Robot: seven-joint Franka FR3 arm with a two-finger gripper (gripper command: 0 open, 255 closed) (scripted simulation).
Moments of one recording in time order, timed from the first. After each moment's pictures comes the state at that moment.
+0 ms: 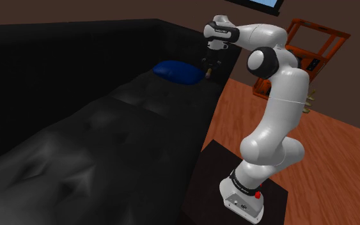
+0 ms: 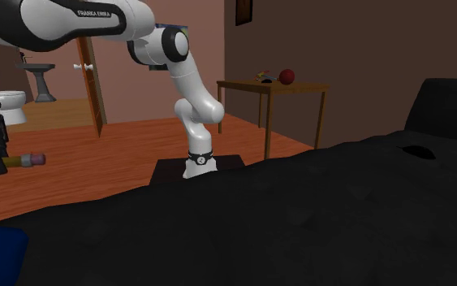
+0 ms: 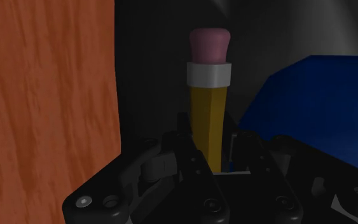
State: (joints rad) arm -0.71 0.45 0.11 -1.29 -0.17 1.63 0.62
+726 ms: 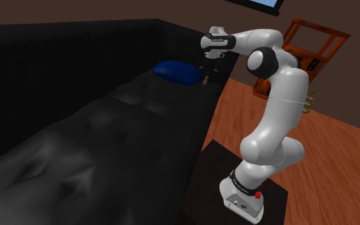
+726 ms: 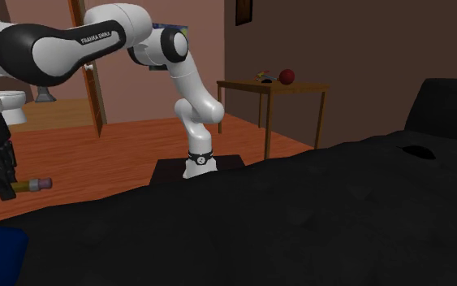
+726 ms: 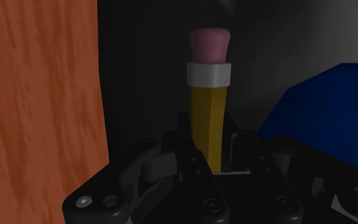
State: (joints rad) arm -0.72 0.46 0.11 -1.43 -0.17 1.78 0.64
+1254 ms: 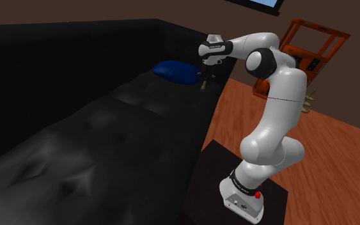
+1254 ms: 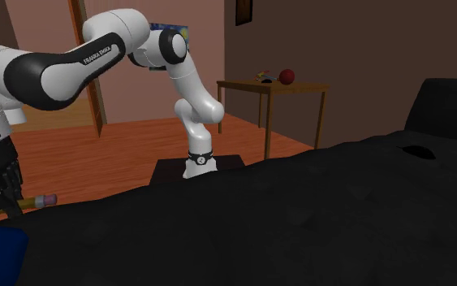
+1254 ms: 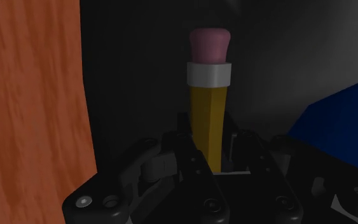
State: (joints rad) arm -0.72 0.48 0.11 -1.50 -0.18 1.87 0.65
